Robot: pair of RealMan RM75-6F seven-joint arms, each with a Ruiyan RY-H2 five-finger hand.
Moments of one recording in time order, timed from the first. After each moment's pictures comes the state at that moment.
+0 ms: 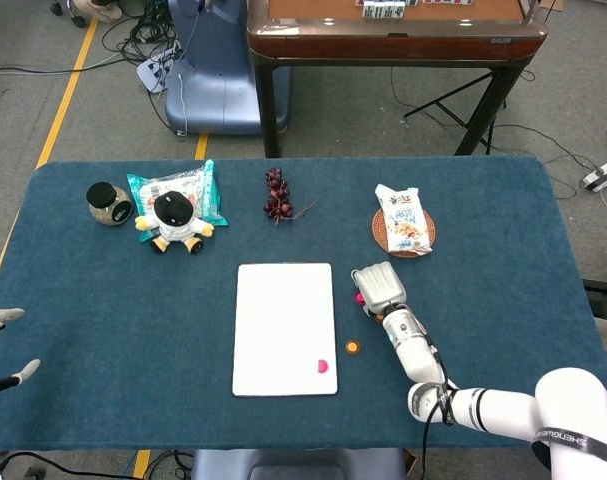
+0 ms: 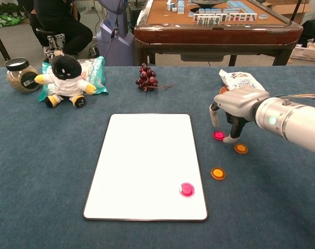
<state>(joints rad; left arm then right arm) -0.05 -1.09 -0.08 -1.56 1.46 1.52 -0.11 0.87 -1.68 0.13 -1.36 -0.71 0.95 -0.81</state>
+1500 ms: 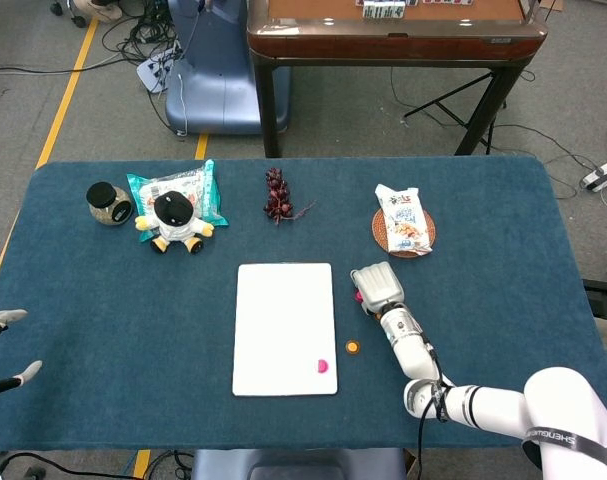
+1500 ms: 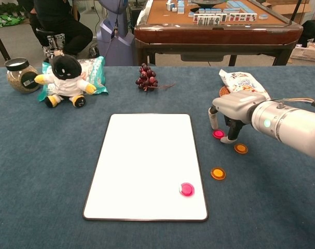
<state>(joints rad) -0.05 -1.08 -0.07 -1.56 1.47 1.52 -0.12 0.88 -1.71 0.12 -1.29 -0.69 0.92 -0.78</state>
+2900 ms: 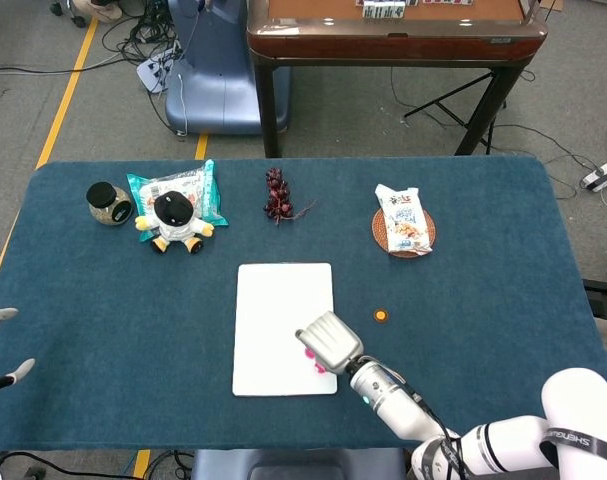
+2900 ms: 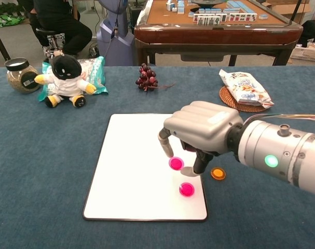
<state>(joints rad) -0.05 -1.08 -0.08 -1.55 1.44 1.52 -0.14 0.86 -1.64 0.01 -1.76 -1.00 1.06 -0.89</state>
